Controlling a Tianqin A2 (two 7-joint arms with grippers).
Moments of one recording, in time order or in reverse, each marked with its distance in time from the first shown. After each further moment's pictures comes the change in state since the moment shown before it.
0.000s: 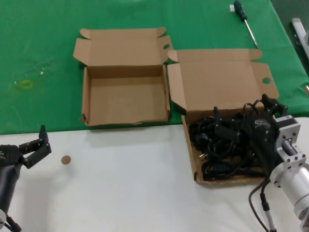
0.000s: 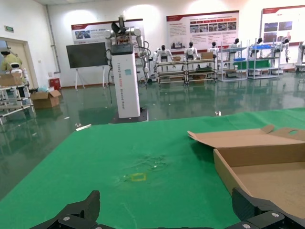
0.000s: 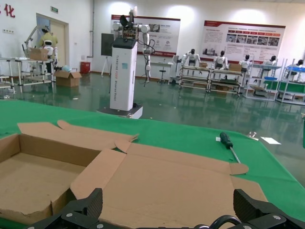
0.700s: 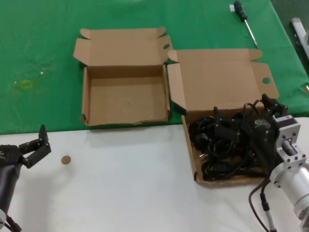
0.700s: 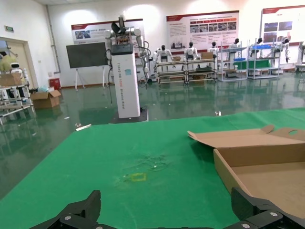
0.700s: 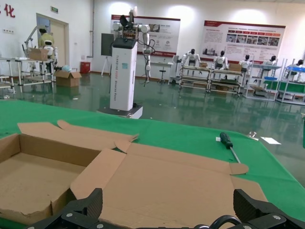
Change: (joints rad) left arm 0.000 0.000 0.000 0.000 0.000 0.000 0.000; right arm 0.000 0.000 0.000 0.000 0.000 0.000 0.000
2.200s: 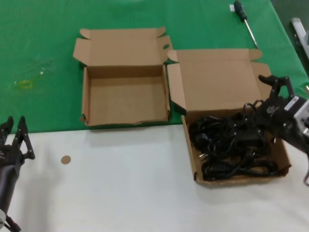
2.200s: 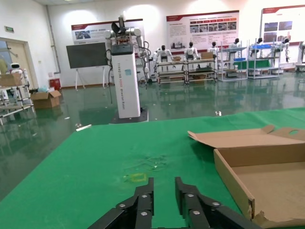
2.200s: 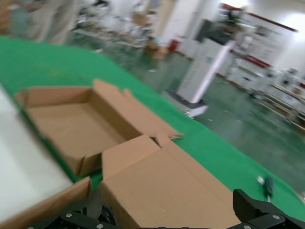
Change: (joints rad) left arm 0.000 0.000 0.000 0.000 0.000 0.000 0.000; right arm 0.148 0.605 -0.305 0.046 0.172 -0.095 -0.006
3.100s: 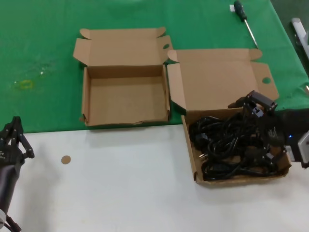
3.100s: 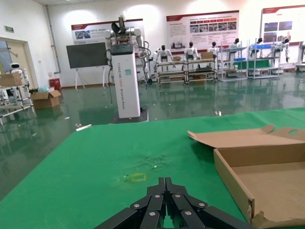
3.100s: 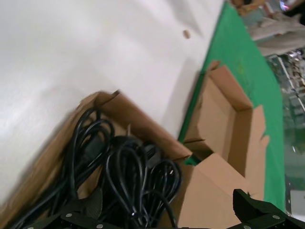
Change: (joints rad) left arm 0.000 0.000 0.000 0.000 0.000 0.000 0.000; right arm 0.349 0.050 -0.013 -0.201 -0.267 -0.804 -0.717
